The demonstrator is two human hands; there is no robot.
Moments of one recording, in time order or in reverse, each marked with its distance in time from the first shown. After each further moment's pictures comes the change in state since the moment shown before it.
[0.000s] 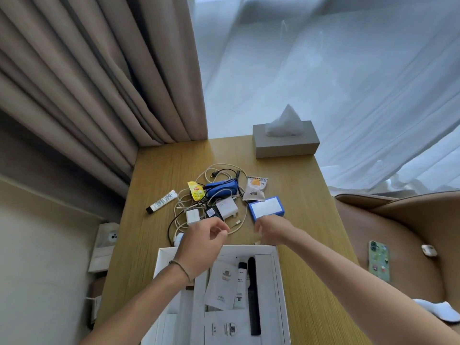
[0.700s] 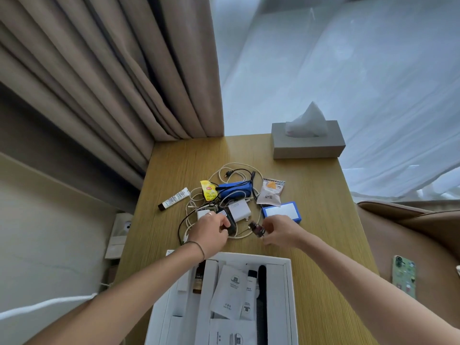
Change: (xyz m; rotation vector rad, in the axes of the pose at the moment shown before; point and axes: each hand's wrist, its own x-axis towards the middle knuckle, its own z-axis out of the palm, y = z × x) left_hand 0.063 -0.041 0.015 0.358 -0.093 -0.135; right_hand 0.033 0.010 0.002 0.293 0.044 -0.115
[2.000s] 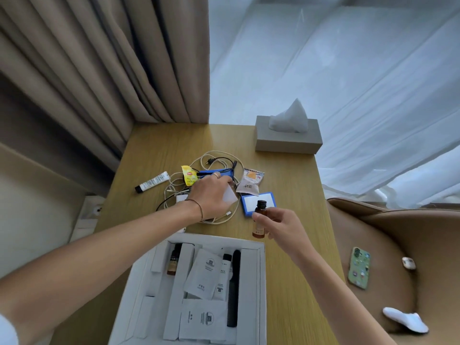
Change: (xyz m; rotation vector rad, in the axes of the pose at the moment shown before) left_hand 0.038 0.046 -0.011 0.196 0.140 0.298; right_hand -0.115 -0.034 -0.019 0.659 0.361 -0.024
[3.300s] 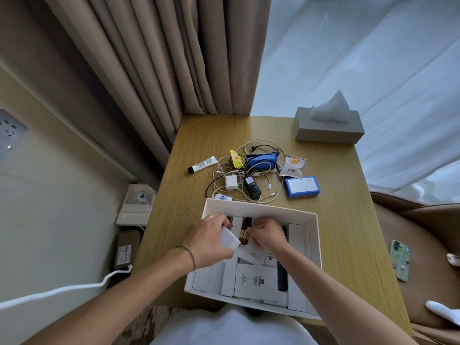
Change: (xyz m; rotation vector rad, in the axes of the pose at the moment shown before) left_hand -0.223 -0.060 -0.007 -0.208 -0.158 -0.200; right_hand -0.016 0.062 0.170 -0.296 -0.059 0.255
